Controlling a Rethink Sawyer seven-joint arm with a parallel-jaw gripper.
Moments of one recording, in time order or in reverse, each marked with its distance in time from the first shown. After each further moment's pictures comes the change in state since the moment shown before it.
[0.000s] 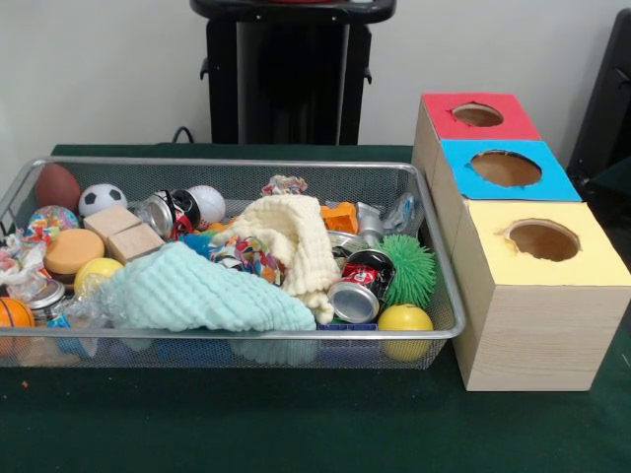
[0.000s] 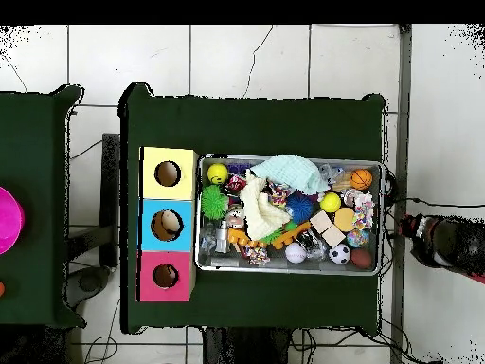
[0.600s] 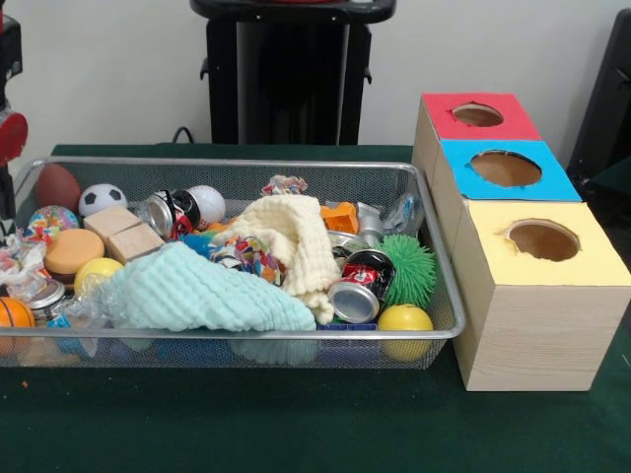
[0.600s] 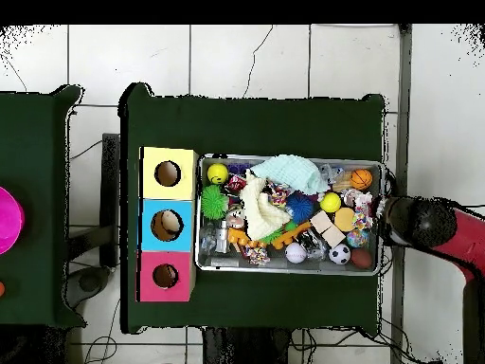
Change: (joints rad) arm 0.141 0.052 -0.035 0.001 0.070 -0.018 0.106
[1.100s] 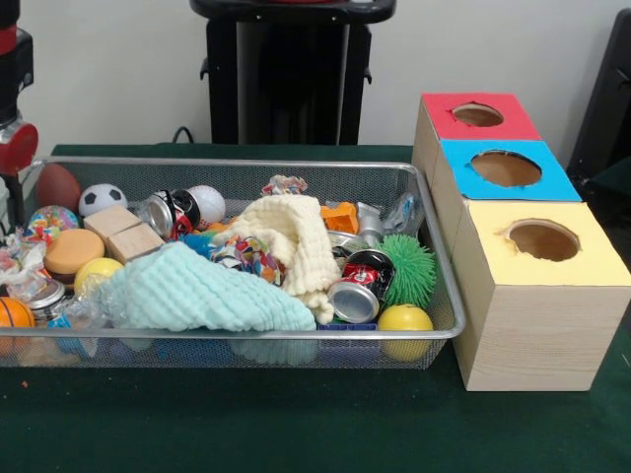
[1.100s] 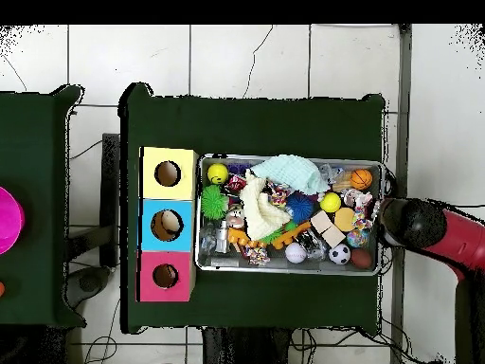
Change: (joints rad) arm 0.022 0.020 -0.044 0.000 0.007 -0.027 0.000
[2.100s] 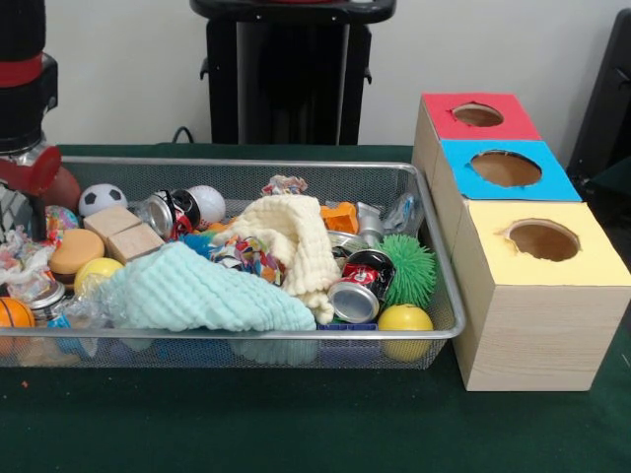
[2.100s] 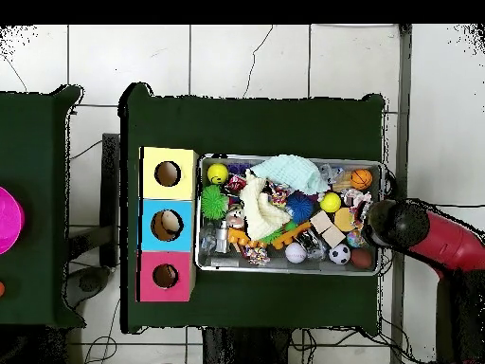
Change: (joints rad) arm 0.069 0.061 -0.099 -0.001 0.092 -0.063 0.000
